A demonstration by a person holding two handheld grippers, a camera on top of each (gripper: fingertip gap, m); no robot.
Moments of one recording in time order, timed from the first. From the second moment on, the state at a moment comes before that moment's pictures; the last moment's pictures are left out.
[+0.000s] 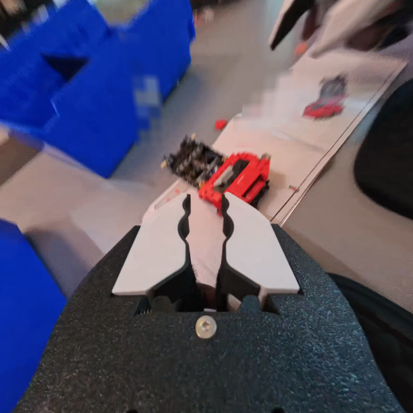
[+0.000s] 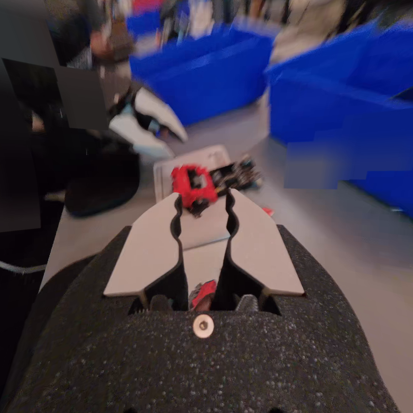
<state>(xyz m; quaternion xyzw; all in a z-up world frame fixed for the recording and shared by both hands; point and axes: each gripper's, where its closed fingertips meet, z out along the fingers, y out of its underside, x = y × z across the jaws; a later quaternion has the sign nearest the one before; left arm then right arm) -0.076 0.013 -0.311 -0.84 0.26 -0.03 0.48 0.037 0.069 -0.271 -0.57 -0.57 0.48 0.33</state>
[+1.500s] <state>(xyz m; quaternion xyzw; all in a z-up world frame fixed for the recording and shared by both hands) -0.077 0.003 -0.253 -0.70 0.21 -0.13 0.67 0.094 0.164 -0.204 -0.57 -0.31 0.47 0.60</state>
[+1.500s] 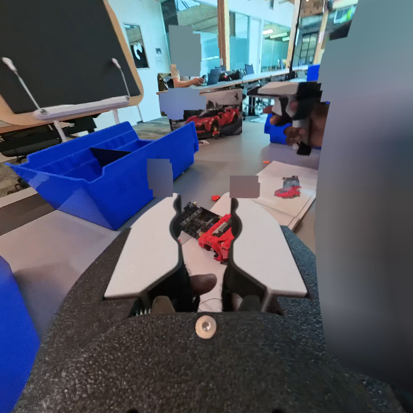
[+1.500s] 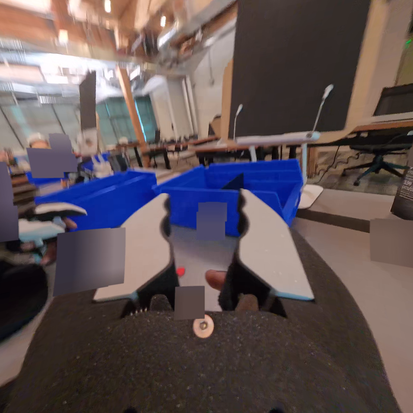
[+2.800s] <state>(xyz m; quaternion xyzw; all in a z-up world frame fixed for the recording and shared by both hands) -0.064 0.006 -0.356 -0.85 0.31 -0.10 0.40 0.011 0.056 -0.350 -0.60 -0.72 0.25 0.24</state>
